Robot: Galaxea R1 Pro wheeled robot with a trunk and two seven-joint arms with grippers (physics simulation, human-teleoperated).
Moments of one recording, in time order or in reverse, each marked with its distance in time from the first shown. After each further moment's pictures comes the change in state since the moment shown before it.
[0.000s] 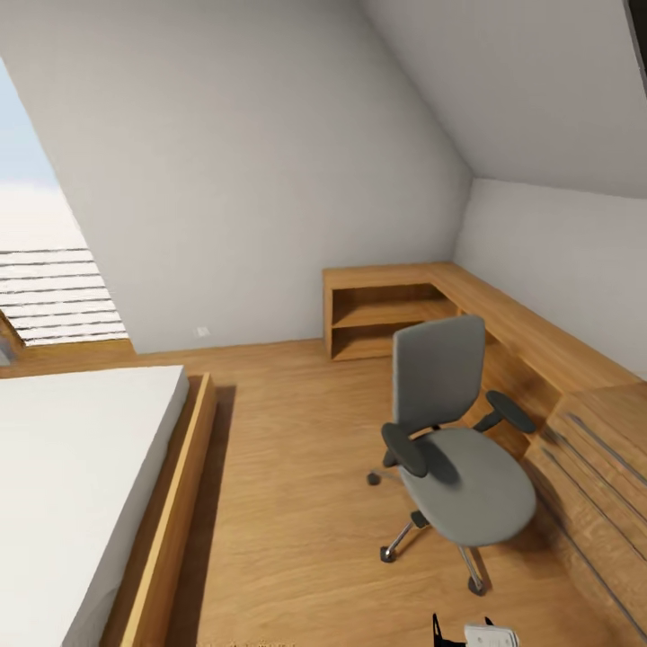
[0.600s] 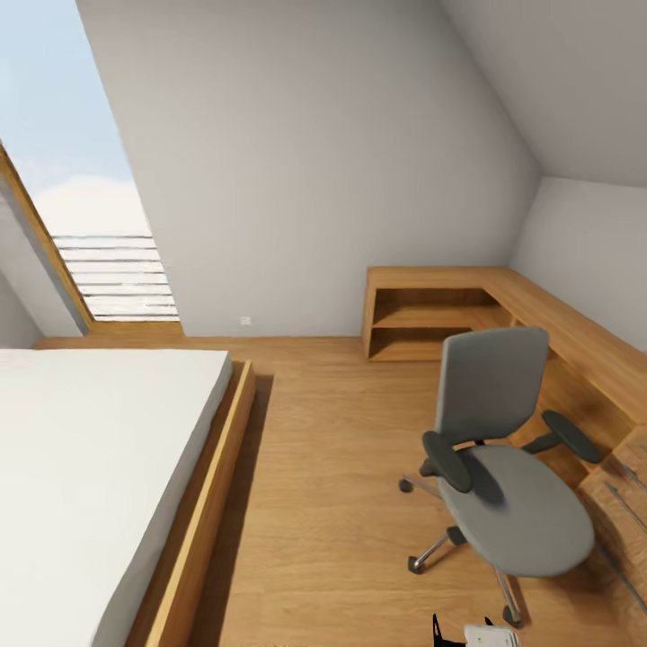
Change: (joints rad) left arm 0.000 0.000 0.000 0.000 0.000 -0.001 0.001; right arm 0.000 0.000 0.000 0.001 0.002 0.002 0.001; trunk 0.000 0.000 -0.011
